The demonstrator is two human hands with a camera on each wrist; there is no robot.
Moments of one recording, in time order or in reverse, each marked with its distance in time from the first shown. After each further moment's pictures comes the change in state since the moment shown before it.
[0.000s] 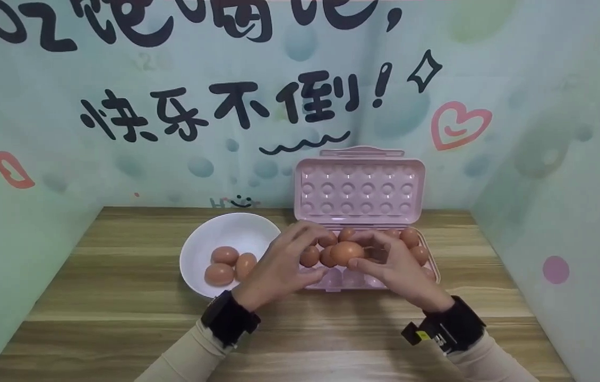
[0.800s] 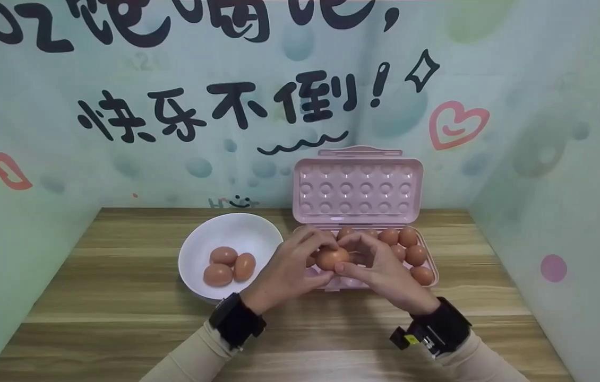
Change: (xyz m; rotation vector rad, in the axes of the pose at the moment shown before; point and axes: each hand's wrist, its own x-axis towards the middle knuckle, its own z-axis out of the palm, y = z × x) left_hand 0.002 0.004 0.016 -0.007 0.055 0.052; right_hand -0.001 -0.007 0.021 0.066 -0.037 0.032
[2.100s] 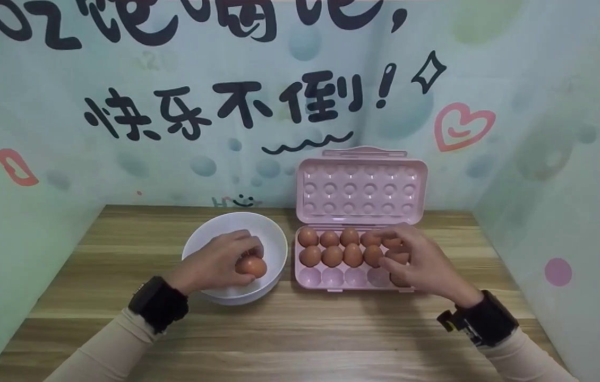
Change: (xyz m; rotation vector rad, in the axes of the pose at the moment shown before) left_hand -0.048 -0.058 -0.109 0.231 -0.418 -0.164; right_hand -0.005 0.016 -0.063 -0.465 0.081 -0.241
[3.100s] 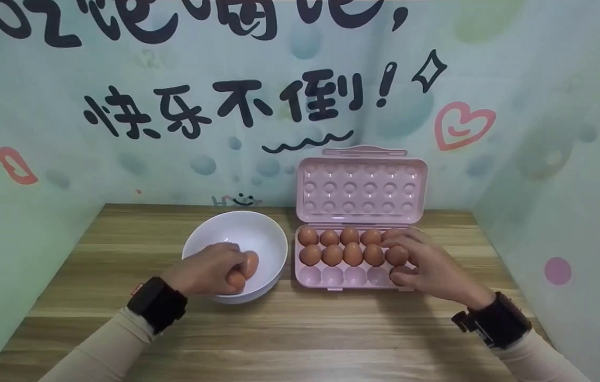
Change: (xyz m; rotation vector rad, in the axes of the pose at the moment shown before) left_hand -0.013 -0.012 0.005 0.049 -0.126 0.009; right_hand -0.015 0.019 -0.013 -0.270 -0.070 -0.134
